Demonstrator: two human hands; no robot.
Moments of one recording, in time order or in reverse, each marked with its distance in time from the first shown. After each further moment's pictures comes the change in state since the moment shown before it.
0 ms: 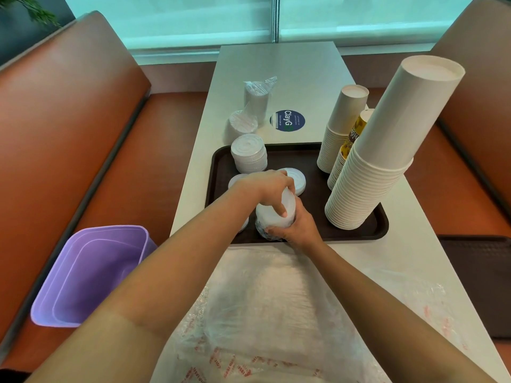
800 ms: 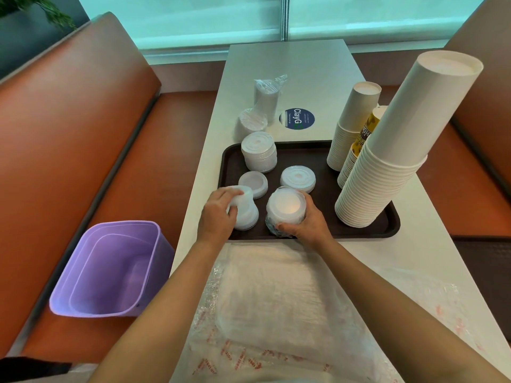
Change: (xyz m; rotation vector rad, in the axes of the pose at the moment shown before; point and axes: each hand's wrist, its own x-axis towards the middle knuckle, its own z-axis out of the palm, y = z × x) left_hand -0.068 -0.065 0.111 -0.517 1.005 -0.263; right_hand -0.004 -0.006 -0.001 0.024 0.042 -0.044
